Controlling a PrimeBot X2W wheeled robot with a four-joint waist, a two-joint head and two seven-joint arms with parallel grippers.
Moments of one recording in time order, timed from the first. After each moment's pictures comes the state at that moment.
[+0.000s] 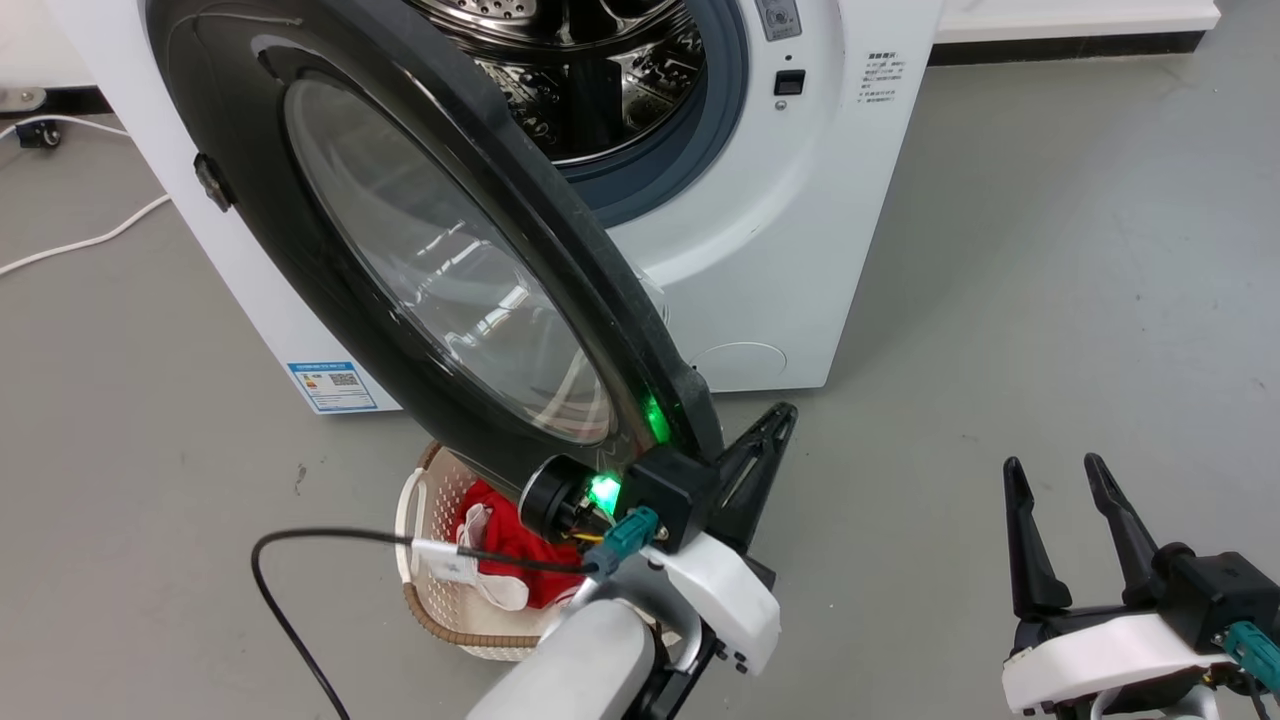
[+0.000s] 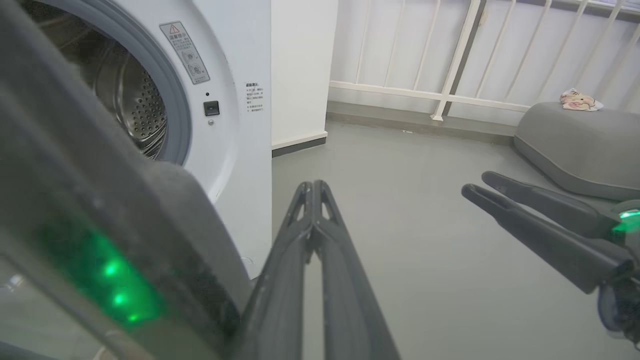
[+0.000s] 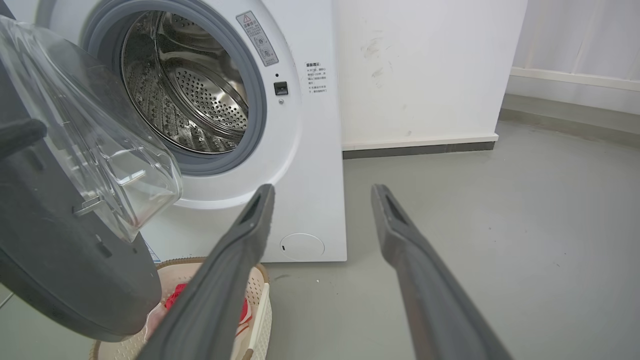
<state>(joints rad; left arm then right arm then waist) -0.42 0.05 -0.72 0.27 -0.38 0.06 -0.15 0.02 -0.05 -0.02 0.05 0.13 0.13 -0.19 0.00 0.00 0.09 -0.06</state>
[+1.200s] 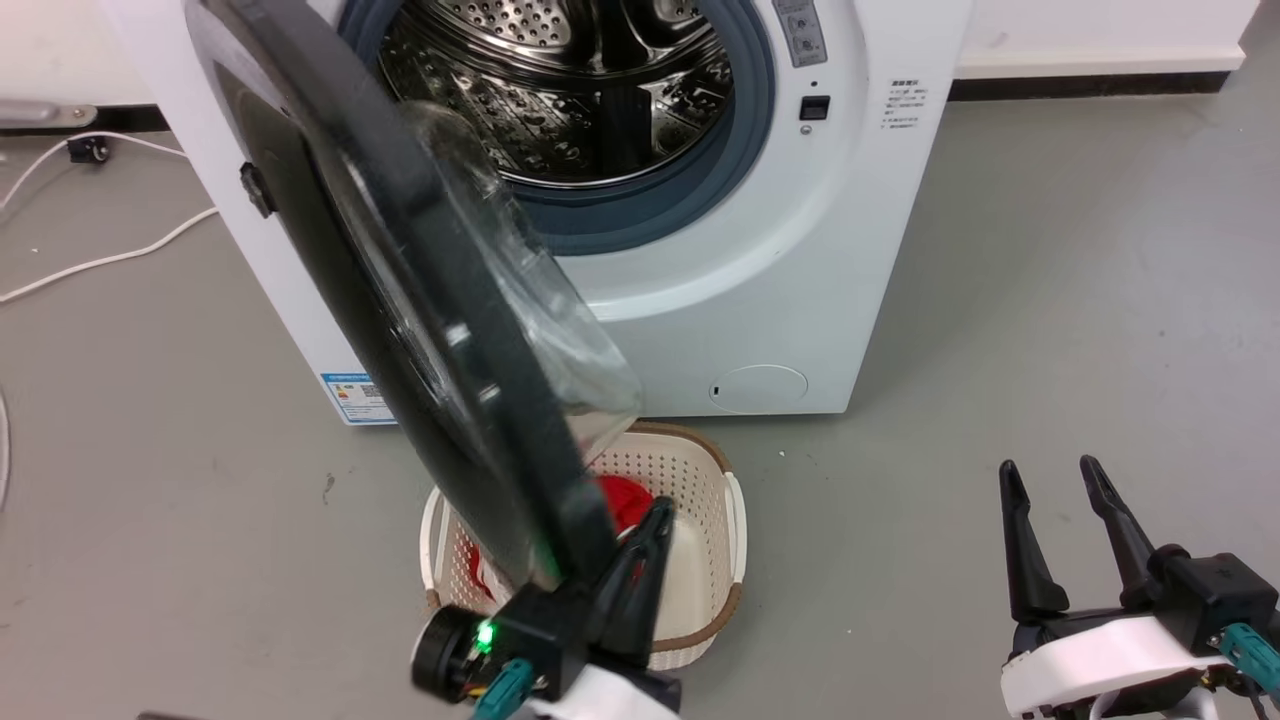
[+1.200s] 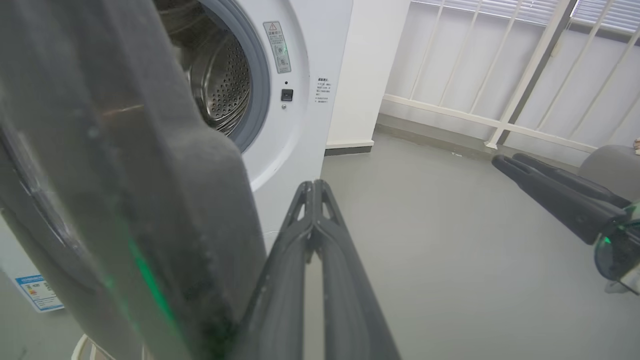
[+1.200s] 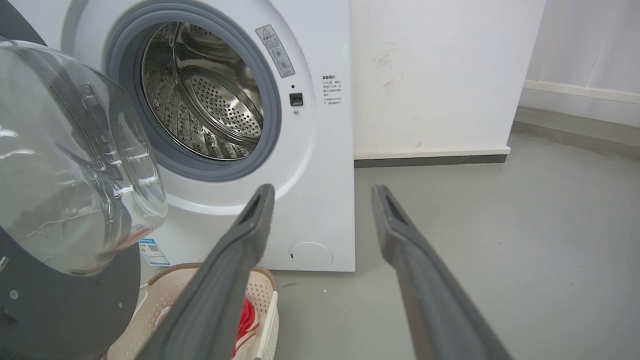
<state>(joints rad) -0.15 0.20 -0.69 0.01 -0.42 0.32 -0.20 0.02 -0.05 -0.02 0.05 0.12 0.13 -0.19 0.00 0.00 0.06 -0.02</state>
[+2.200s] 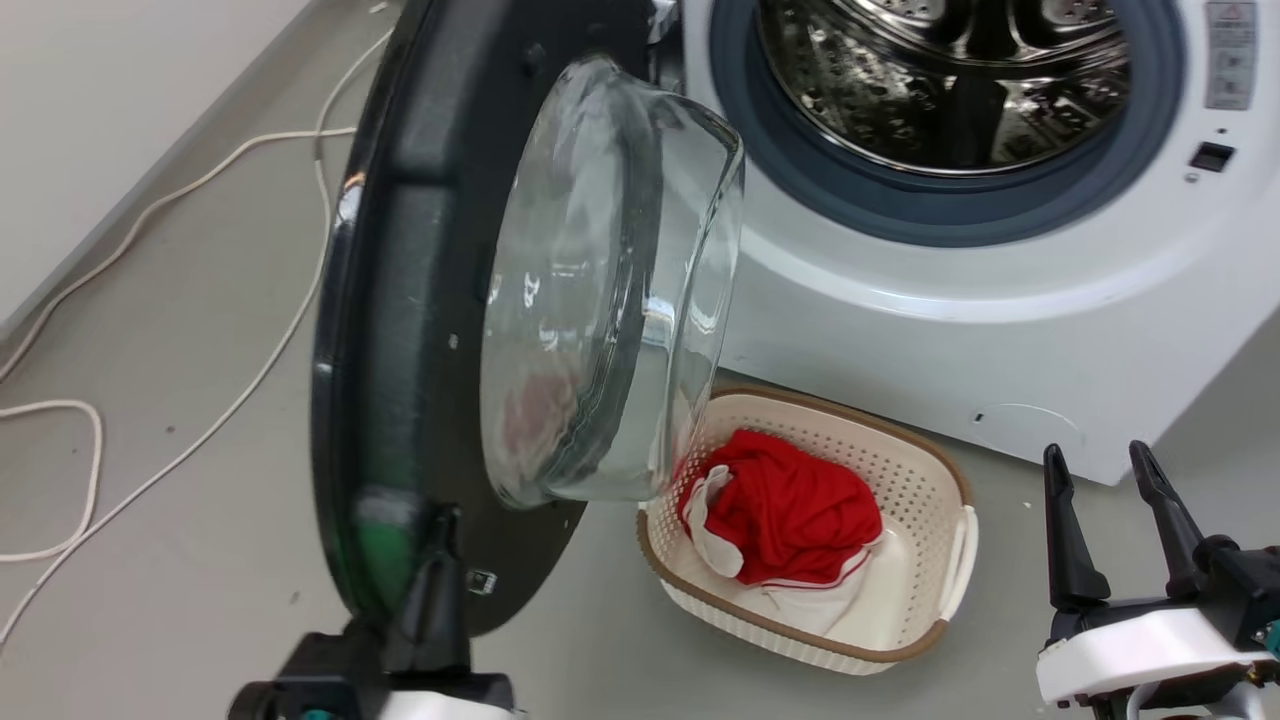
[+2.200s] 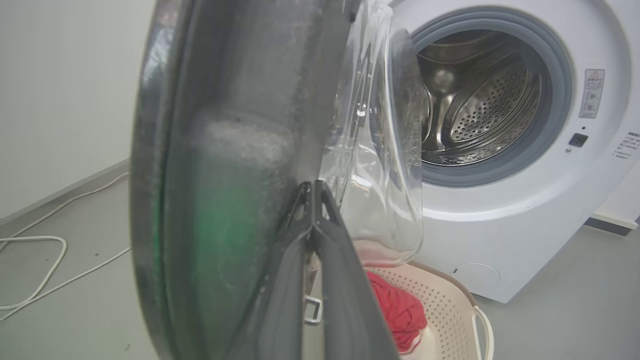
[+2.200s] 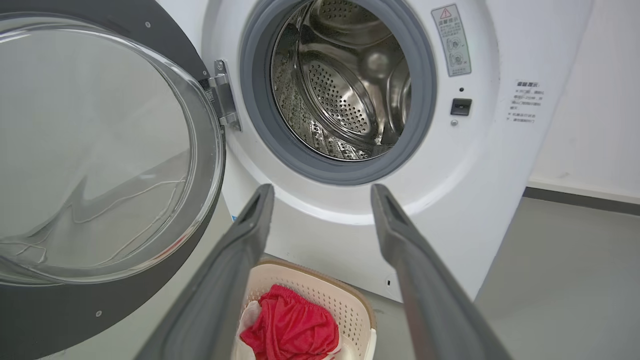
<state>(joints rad) 0.06 0.33 -0.51 -0.24 -0.46 0.50 -0.22 0.04 -0.05 -0.08 -0.03 0.09 0.13 -0.15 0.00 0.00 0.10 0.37</state>
